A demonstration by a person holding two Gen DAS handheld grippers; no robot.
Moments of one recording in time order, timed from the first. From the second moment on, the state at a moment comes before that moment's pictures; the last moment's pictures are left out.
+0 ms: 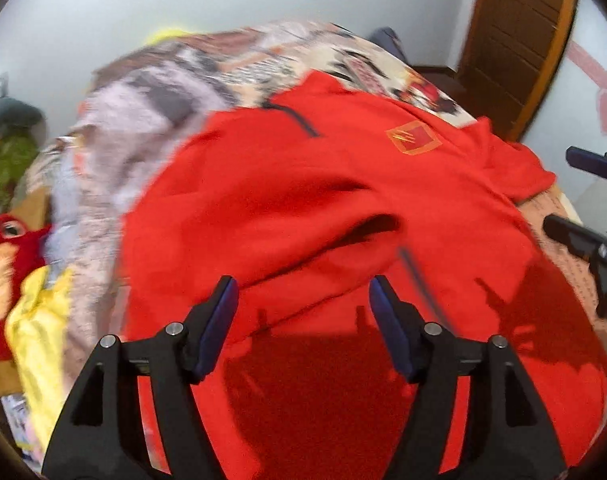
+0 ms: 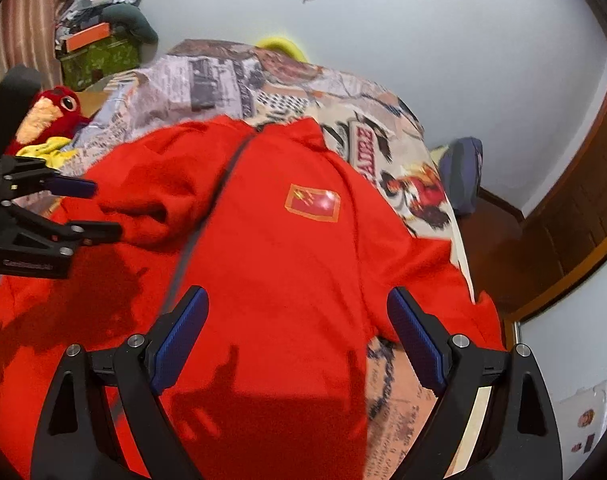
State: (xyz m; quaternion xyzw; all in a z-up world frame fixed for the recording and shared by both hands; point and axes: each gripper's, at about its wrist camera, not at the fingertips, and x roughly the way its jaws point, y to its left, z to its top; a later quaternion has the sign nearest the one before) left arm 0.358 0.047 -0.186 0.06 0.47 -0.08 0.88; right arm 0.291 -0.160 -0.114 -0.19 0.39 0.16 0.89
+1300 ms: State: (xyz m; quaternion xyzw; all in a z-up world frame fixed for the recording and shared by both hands) left arm 0.361 0.218 -0.304 0.01 0.55 0.03 0.83; right arm 0.361 0.070 -0.219 -0.29 0.43 0.29 0.80
